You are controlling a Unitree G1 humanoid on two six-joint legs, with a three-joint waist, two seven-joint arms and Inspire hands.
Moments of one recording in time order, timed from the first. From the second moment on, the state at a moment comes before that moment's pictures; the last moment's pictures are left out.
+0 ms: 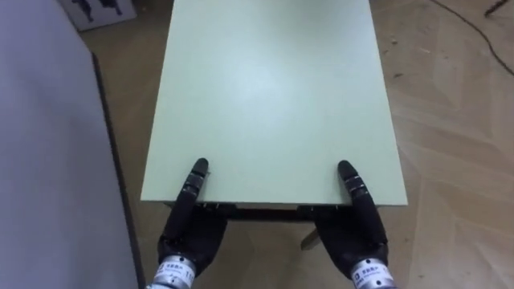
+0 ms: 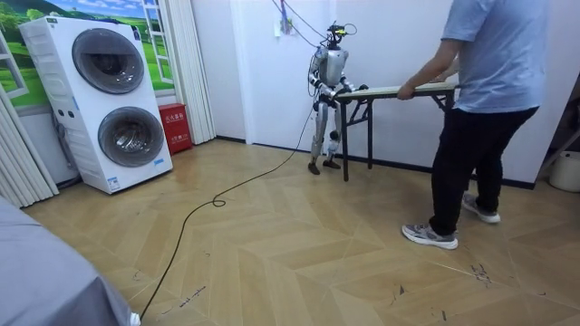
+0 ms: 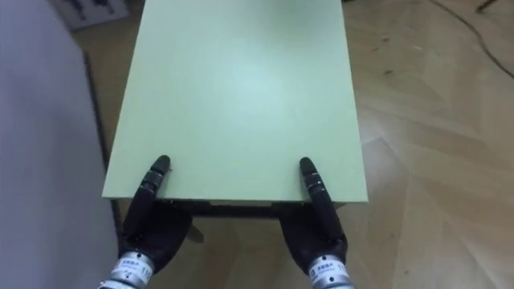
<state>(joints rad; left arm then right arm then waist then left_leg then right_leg) 0.28 0.17 -0.37 0.06 -1.42 -0.14 -0.04 0.29 -0.22 0.36 0.06 1.57 -0.17 0.09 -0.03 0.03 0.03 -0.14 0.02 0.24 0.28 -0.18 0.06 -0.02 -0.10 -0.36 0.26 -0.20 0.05</state>
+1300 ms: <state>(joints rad) 0.27 0.14 -0.37 0.11 -1.40 -0.12 0.03 0.31 -0.22 0.32 0.07 1.53 -0.15 0.01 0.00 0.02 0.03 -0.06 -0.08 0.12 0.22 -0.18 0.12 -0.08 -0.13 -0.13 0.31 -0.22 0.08</state>
